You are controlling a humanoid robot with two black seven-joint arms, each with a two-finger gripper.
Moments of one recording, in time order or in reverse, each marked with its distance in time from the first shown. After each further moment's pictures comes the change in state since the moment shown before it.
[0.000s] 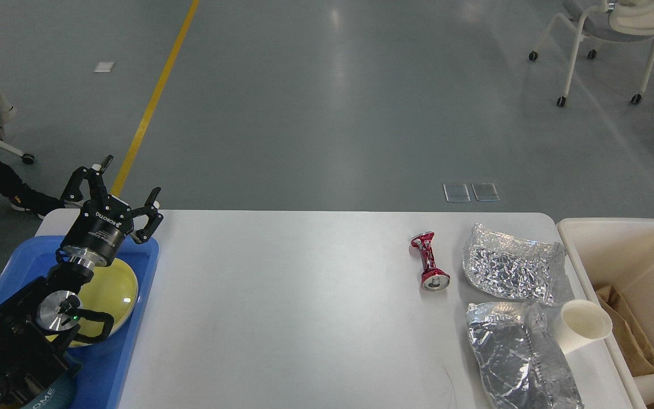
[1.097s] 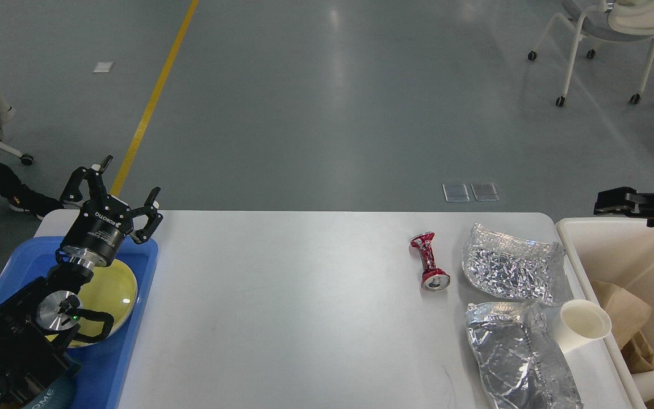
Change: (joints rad) left arm 0.000 0.000 -0.001 0.000 0.000 0.000 0.000; right arm 1.018 0.120 -0.188 0.979 -0.015 0.189 -0.003
